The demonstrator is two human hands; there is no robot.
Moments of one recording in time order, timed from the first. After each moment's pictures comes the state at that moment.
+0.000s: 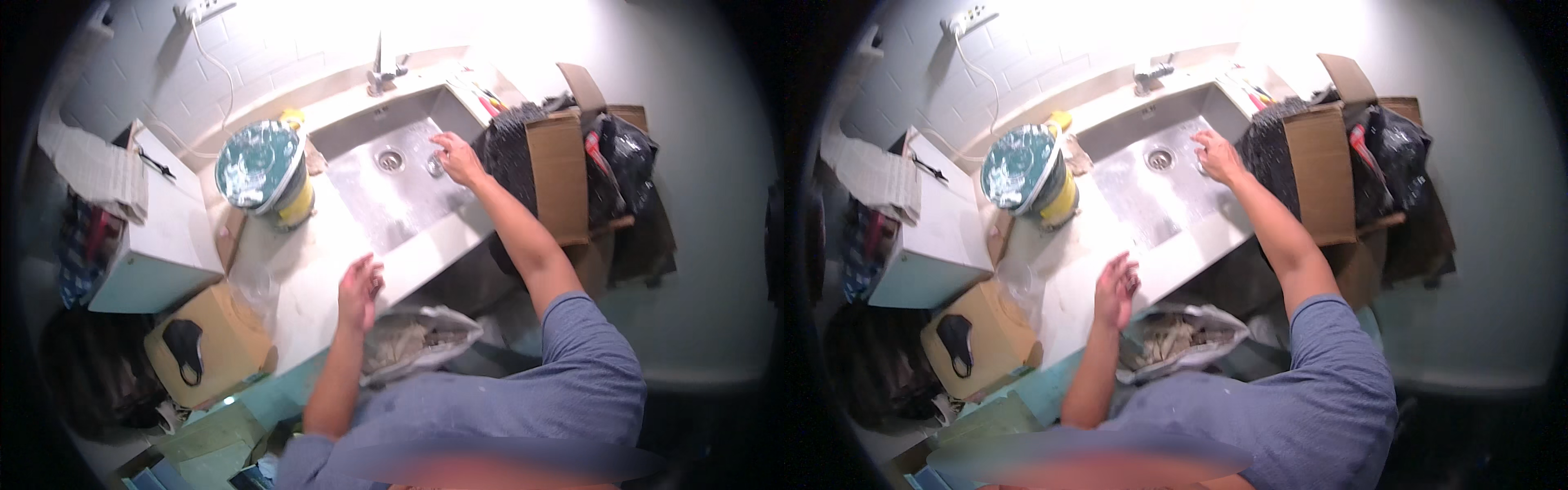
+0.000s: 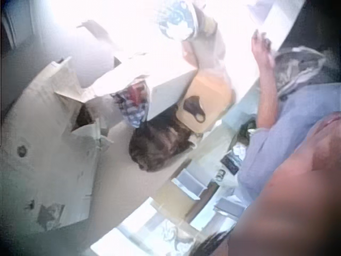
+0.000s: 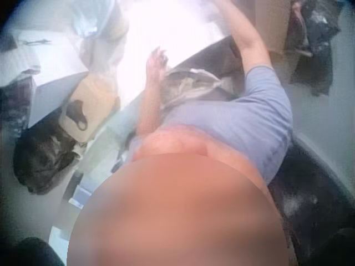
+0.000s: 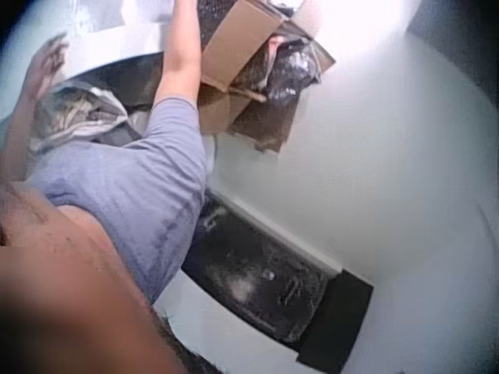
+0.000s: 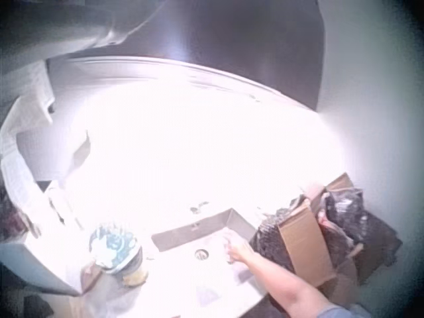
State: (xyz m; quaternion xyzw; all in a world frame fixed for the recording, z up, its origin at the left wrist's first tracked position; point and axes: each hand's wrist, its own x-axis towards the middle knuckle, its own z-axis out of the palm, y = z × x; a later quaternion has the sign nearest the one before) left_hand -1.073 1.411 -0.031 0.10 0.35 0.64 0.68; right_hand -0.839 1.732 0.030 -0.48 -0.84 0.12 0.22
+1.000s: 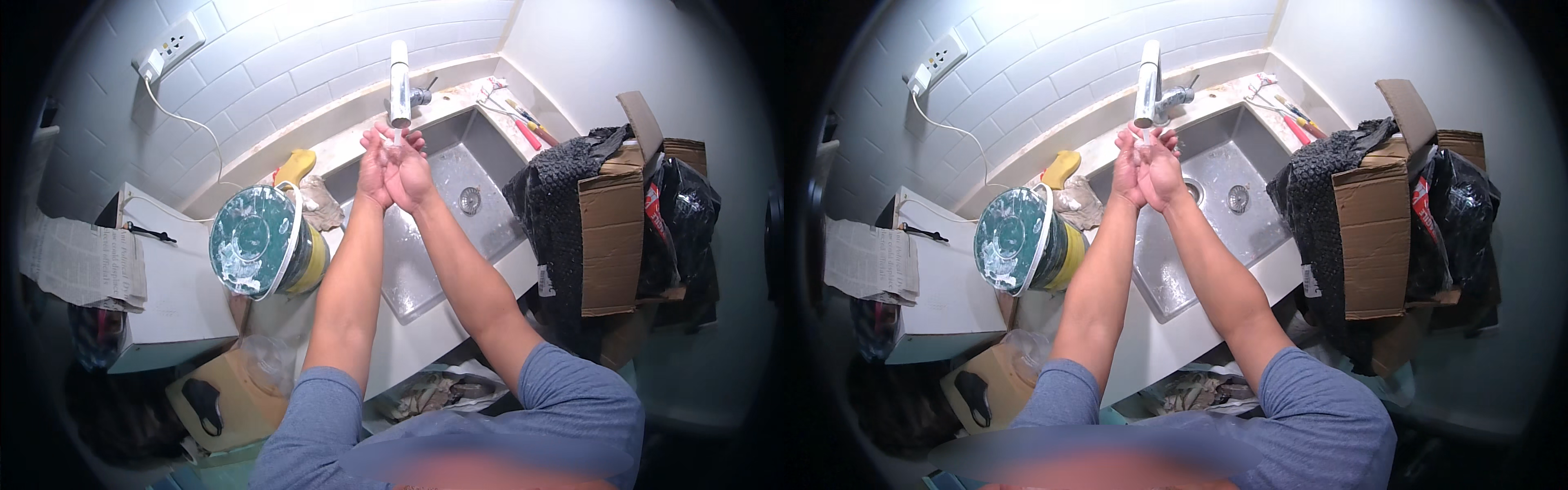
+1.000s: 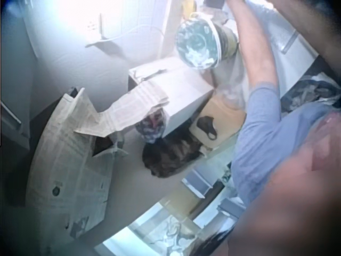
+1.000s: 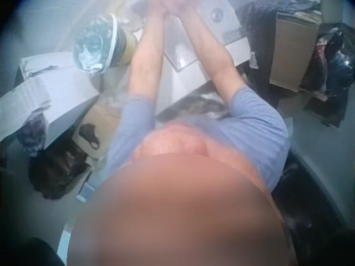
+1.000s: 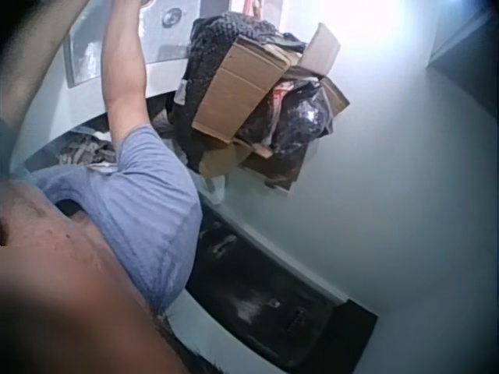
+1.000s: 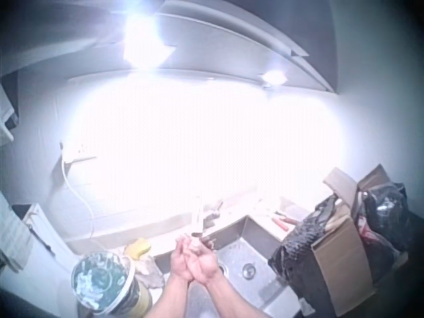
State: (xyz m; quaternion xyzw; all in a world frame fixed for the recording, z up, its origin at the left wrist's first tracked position) left_hand -1.106 1.794 -0.002 0.18 0.10 0.66 0.73; right_hand -1.041 1.795 0.015 -0.06 -0.27 0.80 0.53
